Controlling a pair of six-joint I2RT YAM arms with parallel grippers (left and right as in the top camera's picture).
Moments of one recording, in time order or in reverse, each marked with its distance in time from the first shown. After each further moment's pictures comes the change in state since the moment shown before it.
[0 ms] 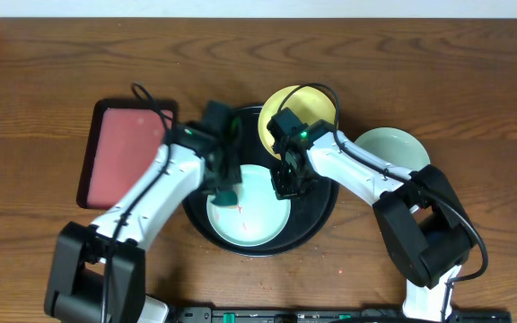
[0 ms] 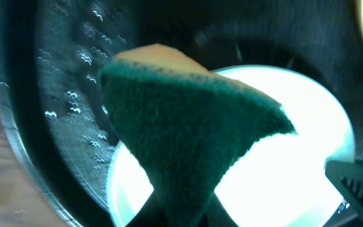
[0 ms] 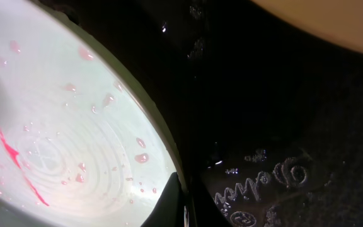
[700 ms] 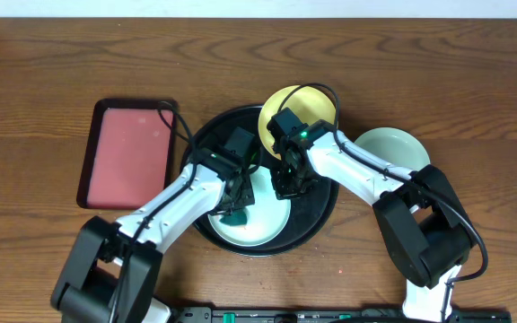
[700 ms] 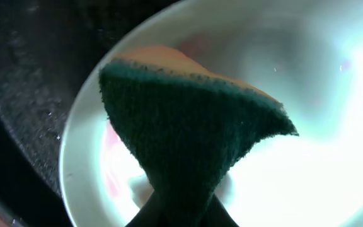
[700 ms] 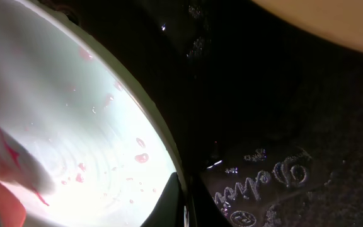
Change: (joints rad) left arm -0.134 0.018 -0.133 0.101 -0.071 -0.109; right arm 0.000 0.000 0.000 0.000 0.000 0.004
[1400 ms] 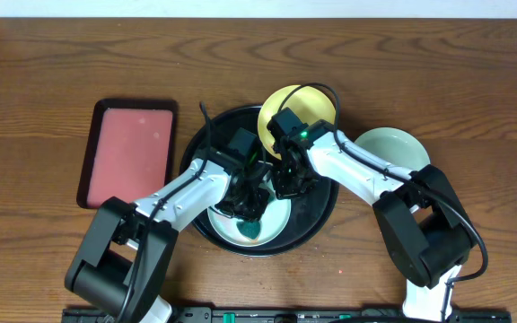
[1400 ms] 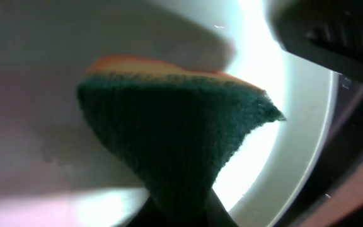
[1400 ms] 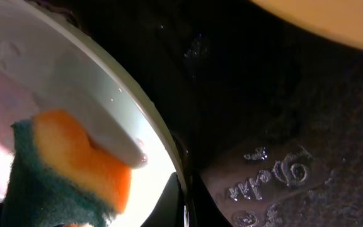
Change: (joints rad) left arm 0.008 0.088 0.001 0.051 0.379 0.562; right arm 0.000 0.000 0.000 -0.001 0.002 0.000
